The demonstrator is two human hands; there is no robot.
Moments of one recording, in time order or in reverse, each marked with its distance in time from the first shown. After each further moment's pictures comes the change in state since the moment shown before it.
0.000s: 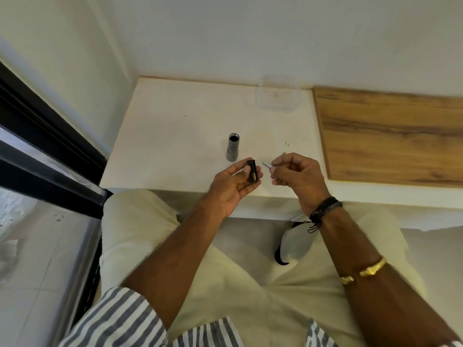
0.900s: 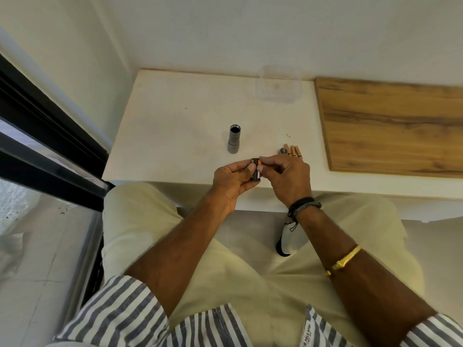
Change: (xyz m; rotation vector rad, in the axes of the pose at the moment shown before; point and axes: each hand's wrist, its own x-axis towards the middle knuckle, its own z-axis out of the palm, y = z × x) left_hand -0.008 -0.012 -0.001 0.179 0.105 0.084; right_hand -0.014 0.014 0.032 -0.453 0.153 -0.241
